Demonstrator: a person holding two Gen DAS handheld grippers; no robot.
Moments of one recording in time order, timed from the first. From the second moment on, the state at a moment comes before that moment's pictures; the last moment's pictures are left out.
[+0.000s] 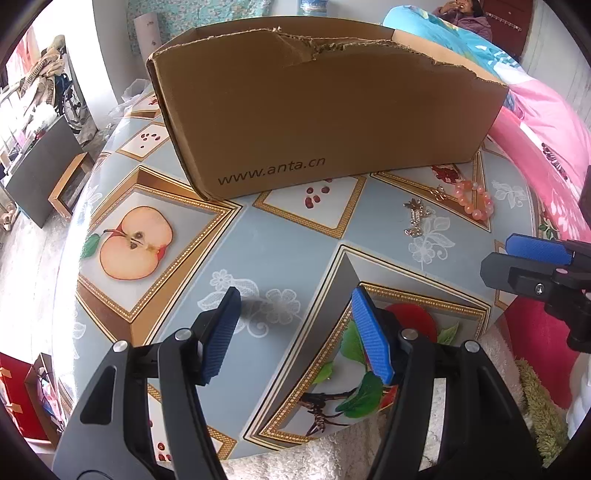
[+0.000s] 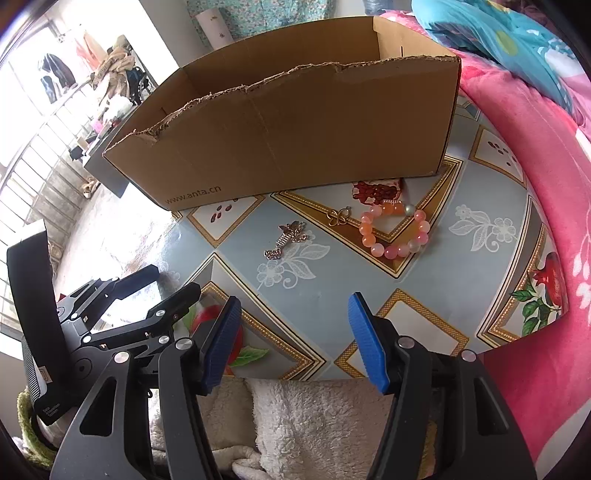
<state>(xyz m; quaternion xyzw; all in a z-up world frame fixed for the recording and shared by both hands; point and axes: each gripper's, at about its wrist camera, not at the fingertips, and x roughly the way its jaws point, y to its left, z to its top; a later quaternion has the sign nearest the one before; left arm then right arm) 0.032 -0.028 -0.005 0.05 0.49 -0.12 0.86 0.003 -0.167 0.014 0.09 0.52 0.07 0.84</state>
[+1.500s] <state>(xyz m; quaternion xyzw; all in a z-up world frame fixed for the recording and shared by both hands) 0.011 -0.064 0.022 0.08 0.38 -0.24 0.89 0.007 -0.190 0.028 0.10 0.48 0.10 0.87</state>
